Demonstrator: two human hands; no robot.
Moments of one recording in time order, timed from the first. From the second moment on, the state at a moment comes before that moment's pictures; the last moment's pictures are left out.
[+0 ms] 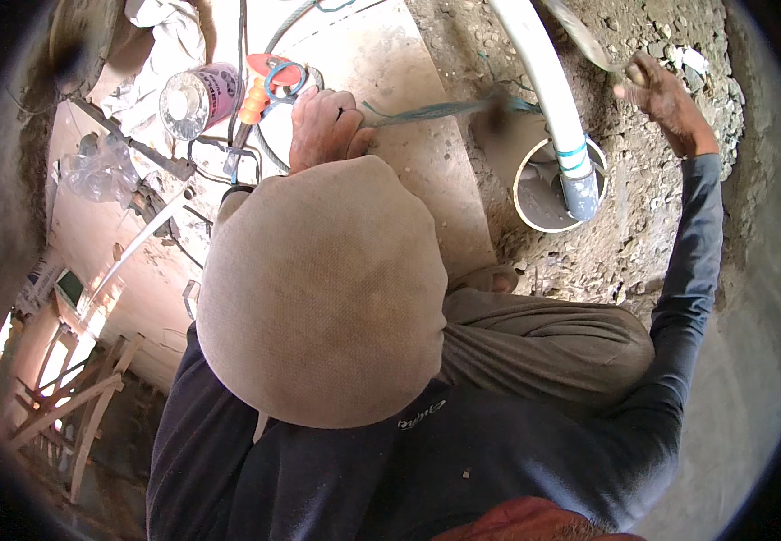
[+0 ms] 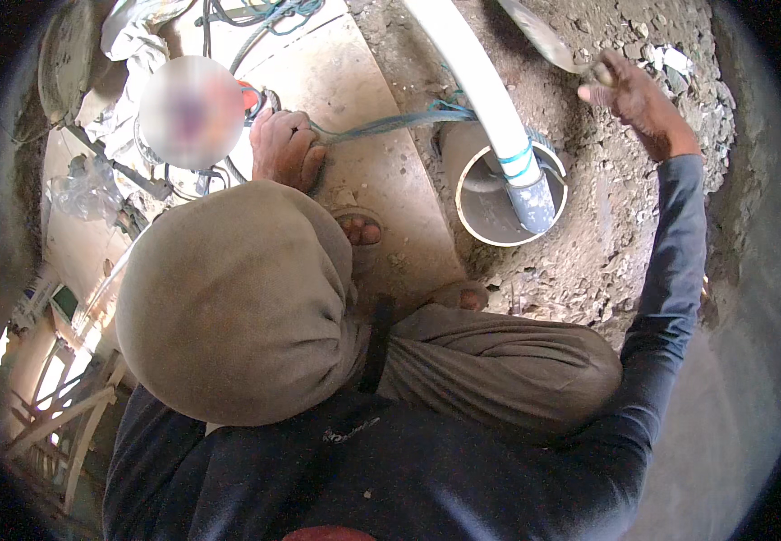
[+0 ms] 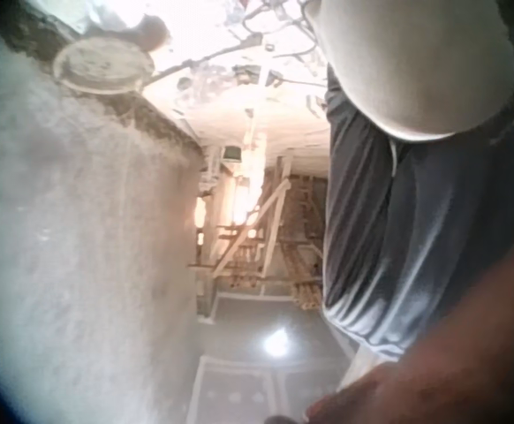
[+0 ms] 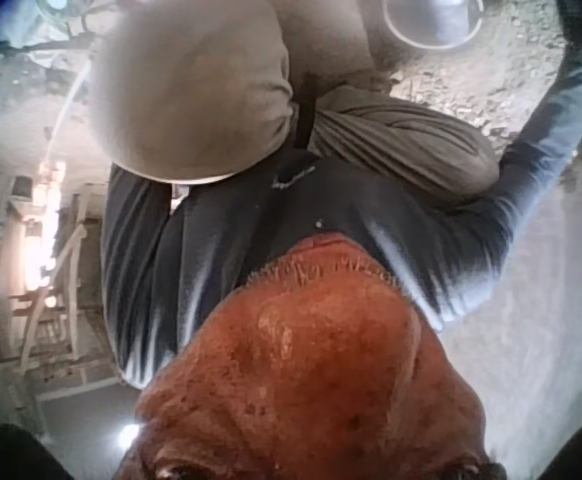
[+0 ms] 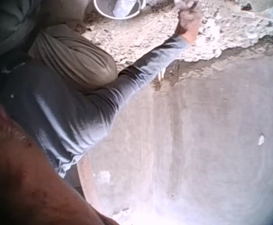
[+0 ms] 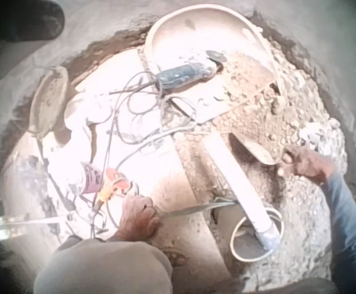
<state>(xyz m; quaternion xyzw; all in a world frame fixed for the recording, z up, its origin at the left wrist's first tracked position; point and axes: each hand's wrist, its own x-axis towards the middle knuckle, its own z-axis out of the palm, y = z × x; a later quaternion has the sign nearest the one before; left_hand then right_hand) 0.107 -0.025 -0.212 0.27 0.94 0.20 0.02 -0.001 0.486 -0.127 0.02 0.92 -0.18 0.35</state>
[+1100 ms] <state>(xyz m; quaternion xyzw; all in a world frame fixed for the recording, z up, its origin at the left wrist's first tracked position) 0.104 -0.029 -0.211 0.27 0.94 0.22 0.05 0.013 0.547 -0.207 0.03 0.95 -0.24 0.21</state>
